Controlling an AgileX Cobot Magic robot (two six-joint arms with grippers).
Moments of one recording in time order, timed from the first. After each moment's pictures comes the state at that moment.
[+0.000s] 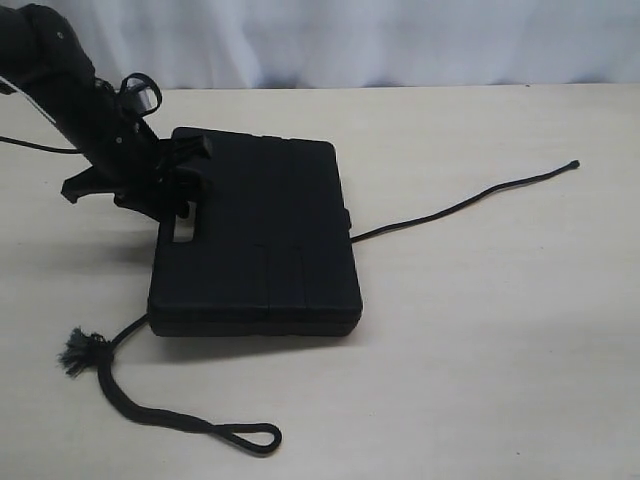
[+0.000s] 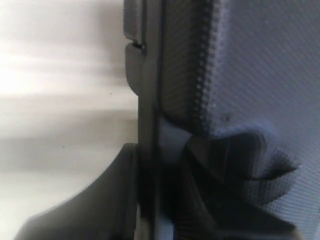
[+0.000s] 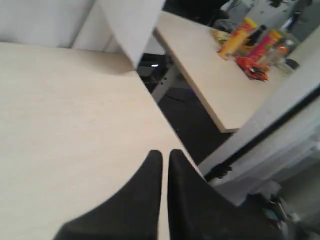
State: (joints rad) left arm -0.17 2.06 -1.40 -0.45 0.91 -0.03; right arm 0.01 1.21 -0.85 1.74 -0.64 -2.08
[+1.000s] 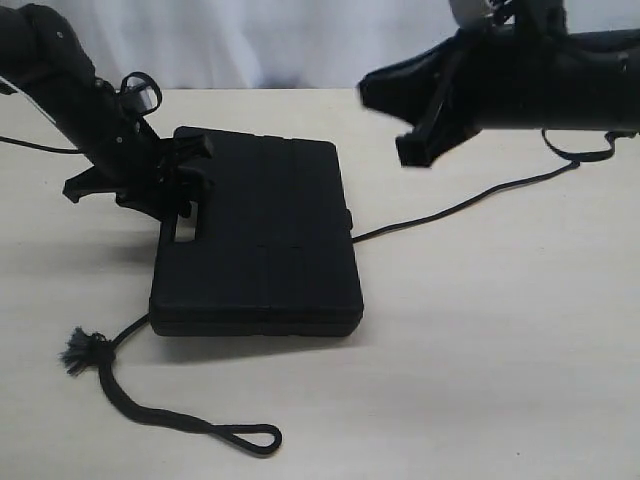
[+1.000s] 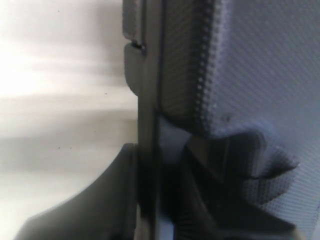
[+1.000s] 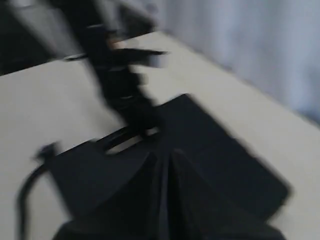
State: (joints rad) left arm -0.17 2.06 -1.40 -0.46 0.91 -0.01; right arm 0.39 1.44 -0.94 1.44 0.69 -1.73
